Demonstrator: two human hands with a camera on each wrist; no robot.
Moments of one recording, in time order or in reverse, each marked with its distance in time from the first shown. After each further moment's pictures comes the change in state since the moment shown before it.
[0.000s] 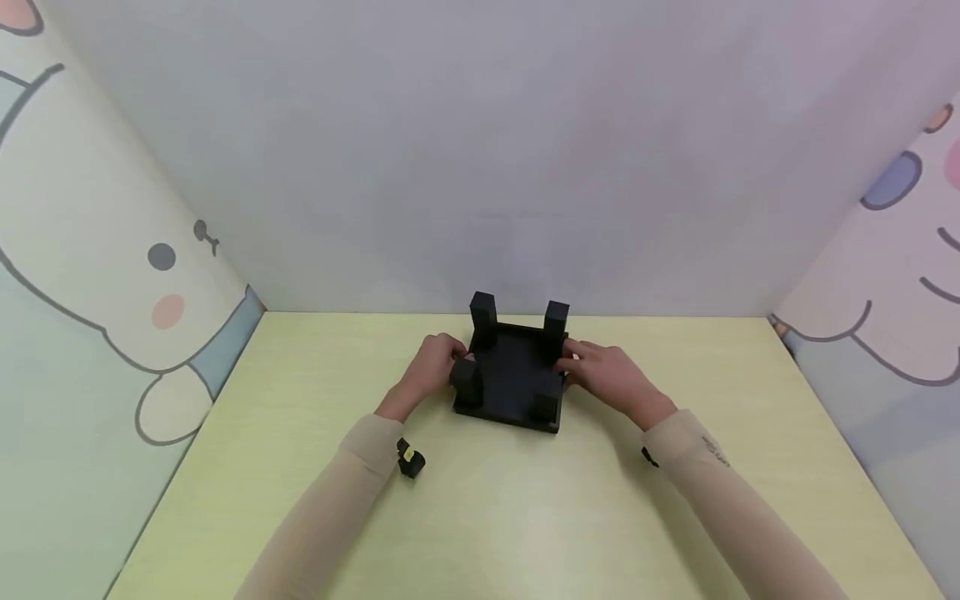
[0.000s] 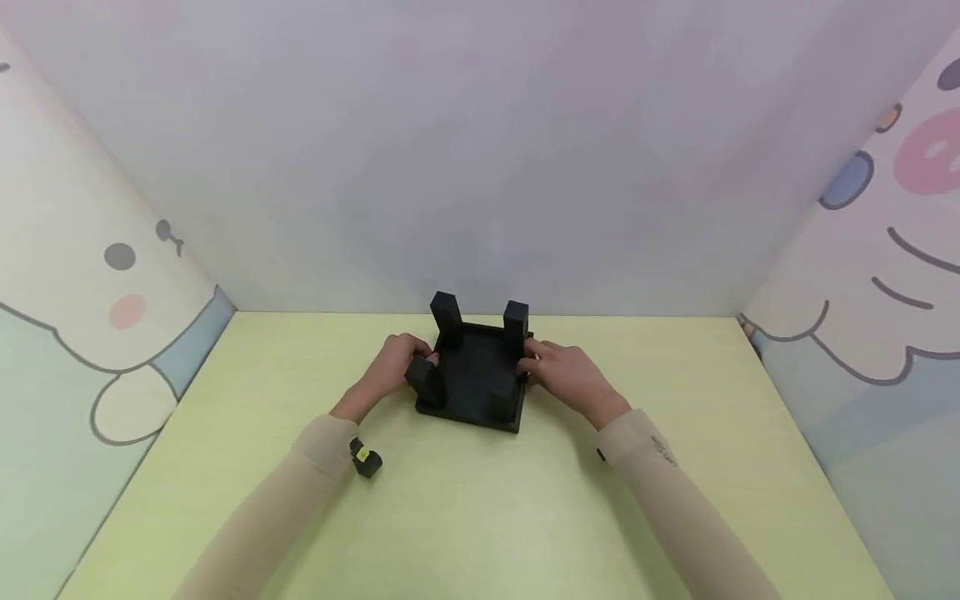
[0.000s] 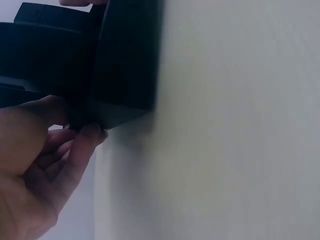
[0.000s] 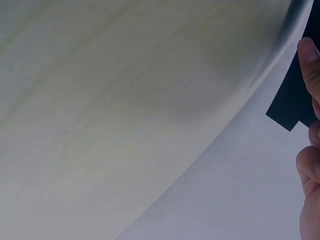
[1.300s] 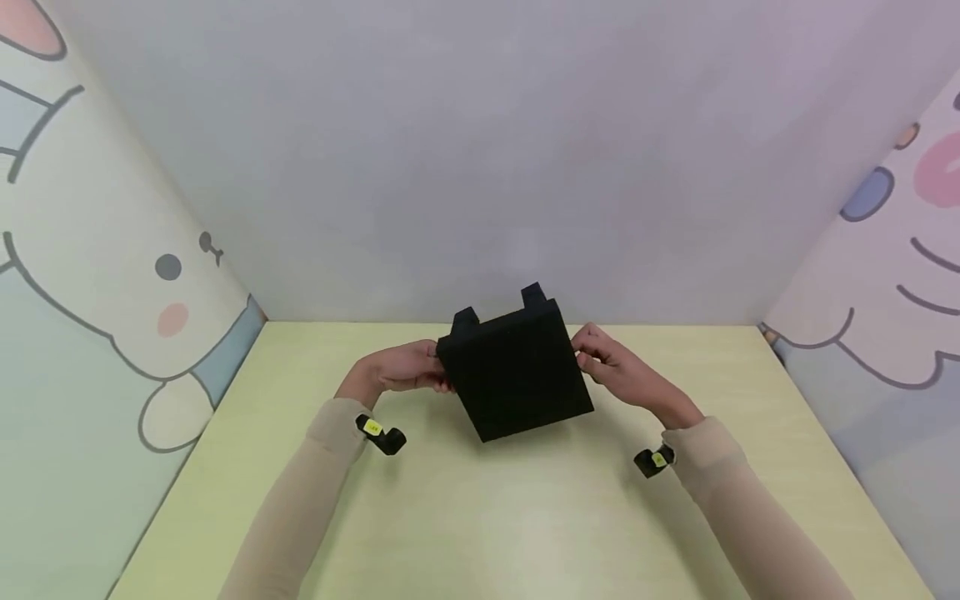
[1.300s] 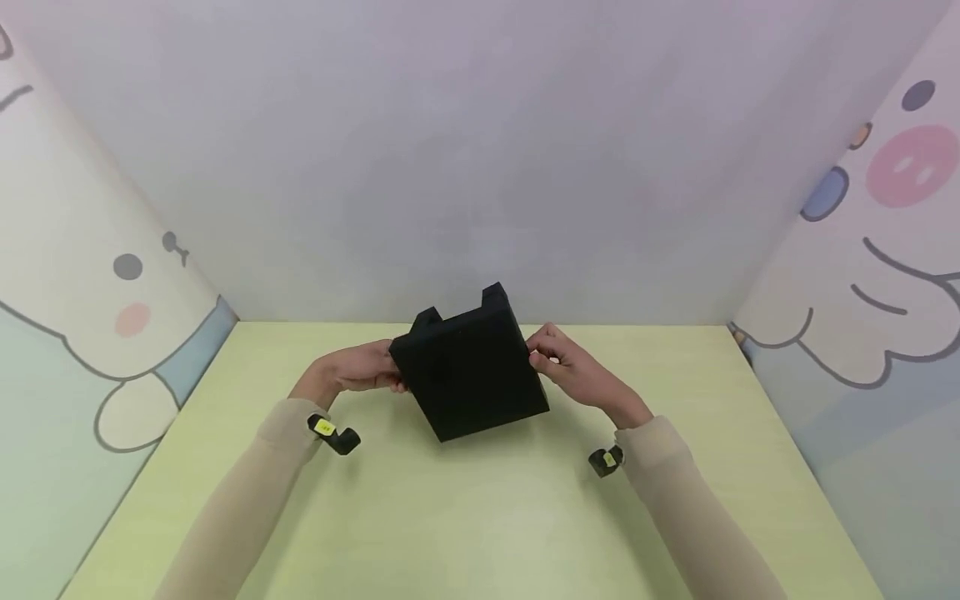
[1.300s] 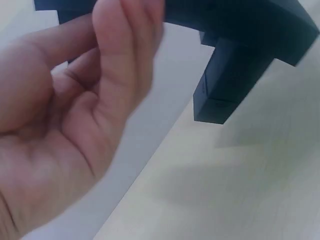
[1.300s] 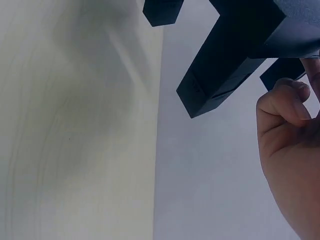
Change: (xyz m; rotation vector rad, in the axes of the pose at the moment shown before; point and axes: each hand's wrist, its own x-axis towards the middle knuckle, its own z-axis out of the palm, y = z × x) left_hand 0.002 -0.025 -0.056 -0.997 -0.759 -0.067; right_hand 0.003 0.010 -0.050 1.001 -0.083 0.286
